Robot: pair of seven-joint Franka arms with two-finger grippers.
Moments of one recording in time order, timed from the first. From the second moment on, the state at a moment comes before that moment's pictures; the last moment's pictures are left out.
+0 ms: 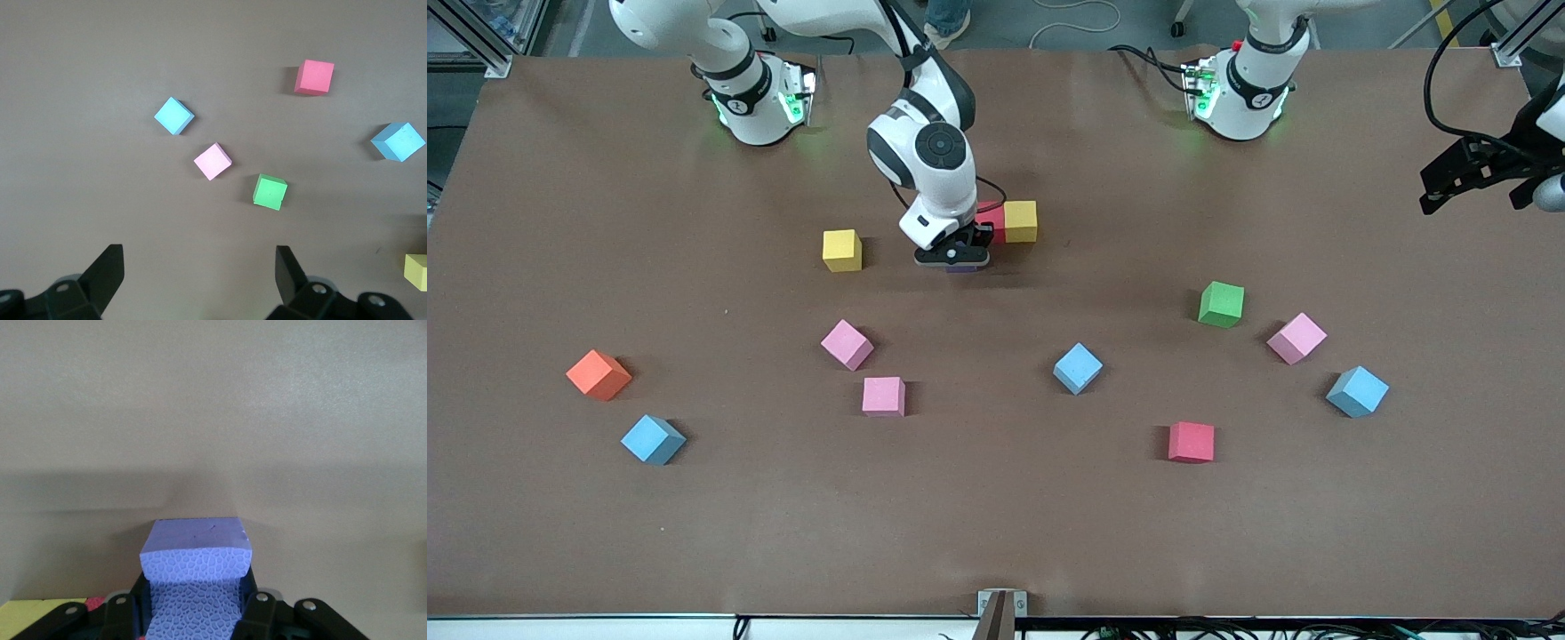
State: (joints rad) left arm 0.00 -0.07 -0.07 -1.57 0.06 1.52 -0.07; right arm 0.97 0.42 -0.08 -2.08 0.10 2.47 0.80
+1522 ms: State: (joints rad) left arm 0.00 -0.11 -0.07 -1.56 0.06 1.44 -0.07; right arm 0.97 0.42 -0.08 -2.09 0.08 2.47 0.80
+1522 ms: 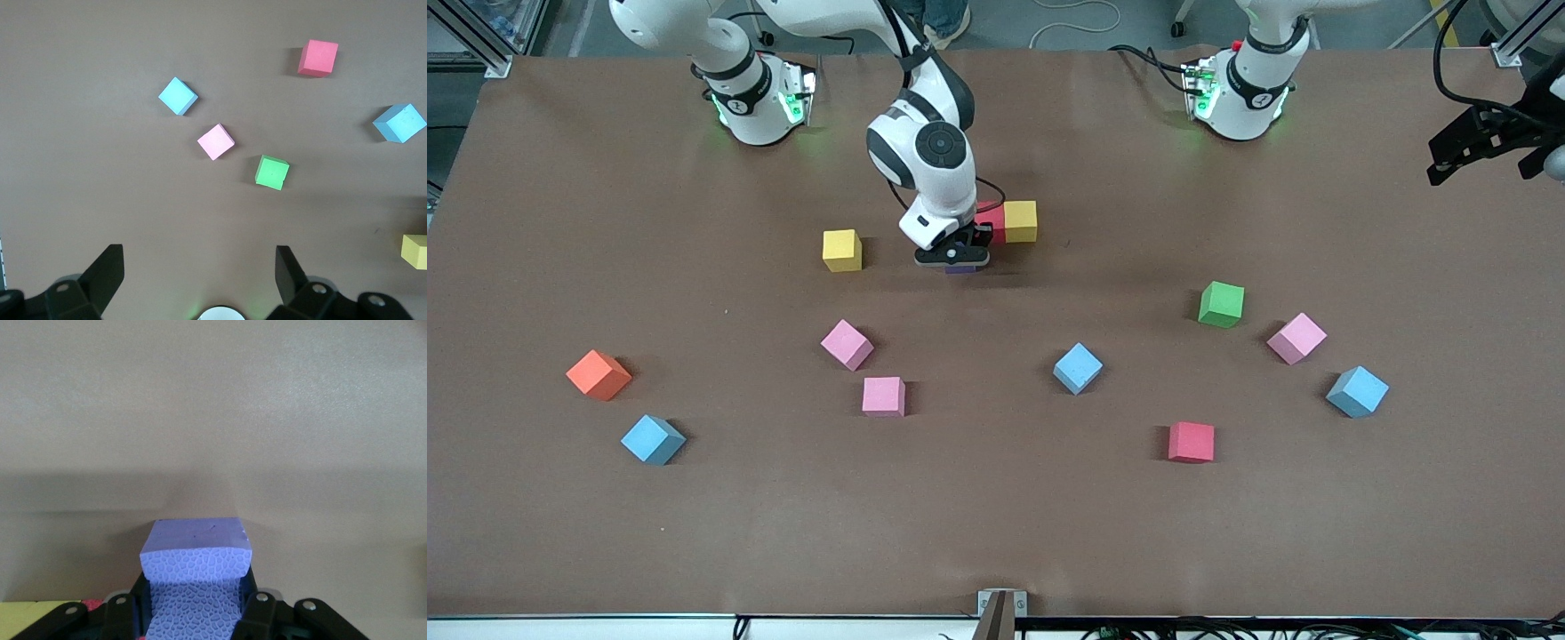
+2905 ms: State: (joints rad) left arm 0.00 -0.09 -0.08 -1.56 0.06 1.44 -0.07; right arm 0.97 0.42 -0.09 -2.09 0.08 2.48 0.80
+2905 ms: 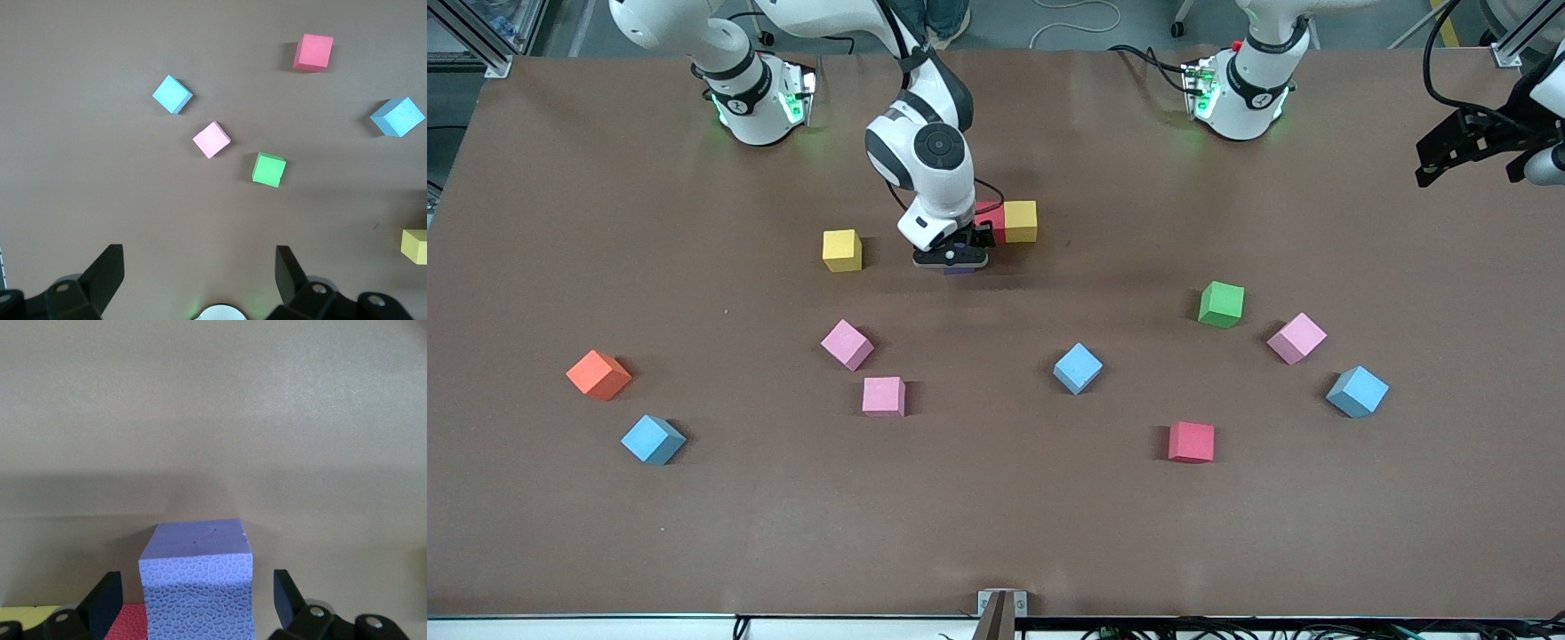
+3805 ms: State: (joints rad) left arm 0.00 -0.09 -0.12 -1.56 0.06 1.46 -0.08; right arm 0.97 0.42 -0.09 -2.09 0.08 2.52 0.80
